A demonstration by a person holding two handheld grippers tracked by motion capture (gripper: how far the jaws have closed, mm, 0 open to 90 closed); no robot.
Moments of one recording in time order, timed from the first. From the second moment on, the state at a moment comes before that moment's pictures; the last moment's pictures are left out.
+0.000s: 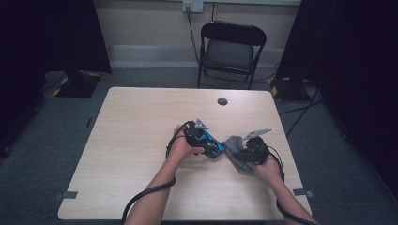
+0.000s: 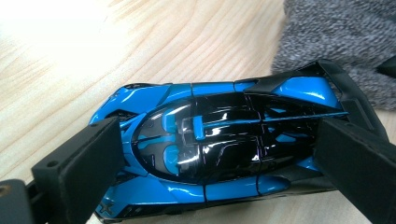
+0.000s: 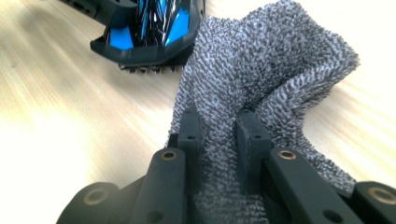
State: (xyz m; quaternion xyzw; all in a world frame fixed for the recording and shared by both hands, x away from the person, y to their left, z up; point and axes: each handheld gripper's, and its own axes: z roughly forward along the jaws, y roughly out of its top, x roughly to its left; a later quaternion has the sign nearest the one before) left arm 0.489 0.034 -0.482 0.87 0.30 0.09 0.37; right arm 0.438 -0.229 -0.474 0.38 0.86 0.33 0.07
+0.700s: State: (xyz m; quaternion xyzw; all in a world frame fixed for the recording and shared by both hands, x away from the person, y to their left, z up) left arm 0.458 0.068 -0.449 0.86 0.30 0.10 0.39; right arm 0.444 -0.206 -0.419 0.36 0.86 0.34 0.10
